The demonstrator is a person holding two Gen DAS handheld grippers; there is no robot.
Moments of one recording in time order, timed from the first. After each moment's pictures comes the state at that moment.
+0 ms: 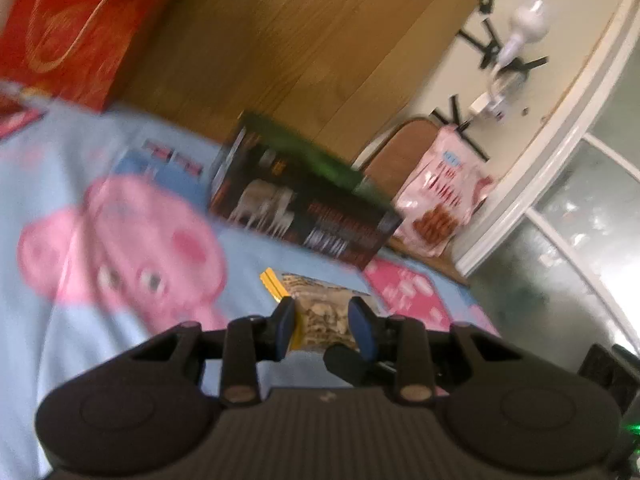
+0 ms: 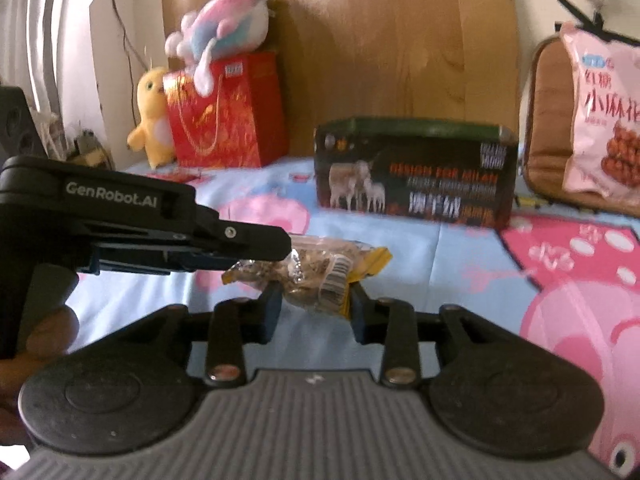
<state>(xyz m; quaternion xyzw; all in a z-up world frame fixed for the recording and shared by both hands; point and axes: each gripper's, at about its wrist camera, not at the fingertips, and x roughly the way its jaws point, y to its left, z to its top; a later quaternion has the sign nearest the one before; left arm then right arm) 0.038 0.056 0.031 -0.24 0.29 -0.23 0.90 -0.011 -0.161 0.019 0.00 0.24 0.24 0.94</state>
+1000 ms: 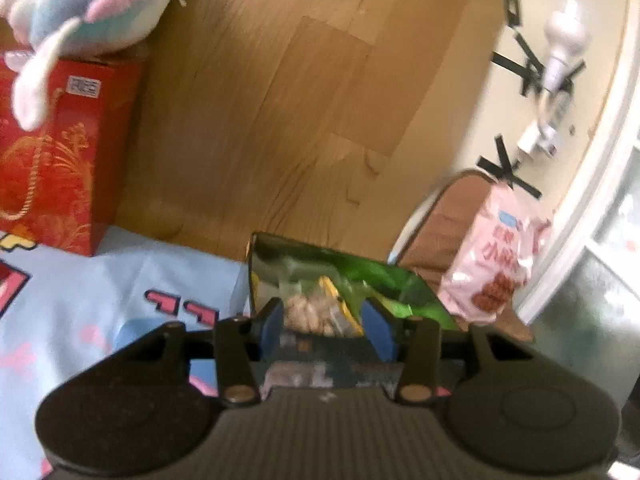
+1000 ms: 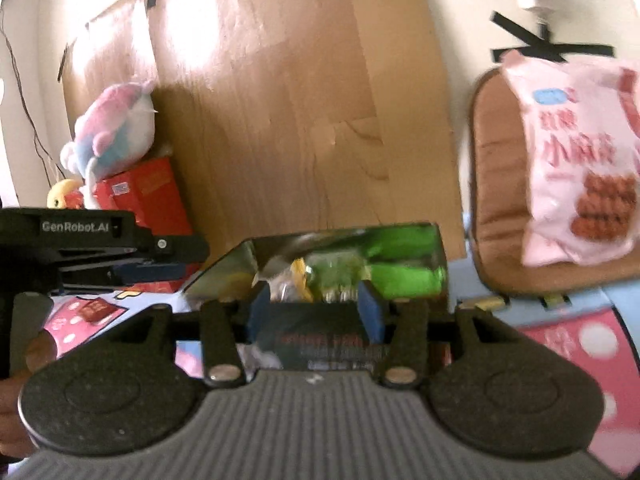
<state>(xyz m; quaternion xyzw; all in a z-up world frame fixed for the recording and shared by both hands) 0.137 0.041 0.085 -0.16 0.26 -0.16 0.94 0.082 -0.194 0.054 0.10 0.20 0.16 0.96</state>
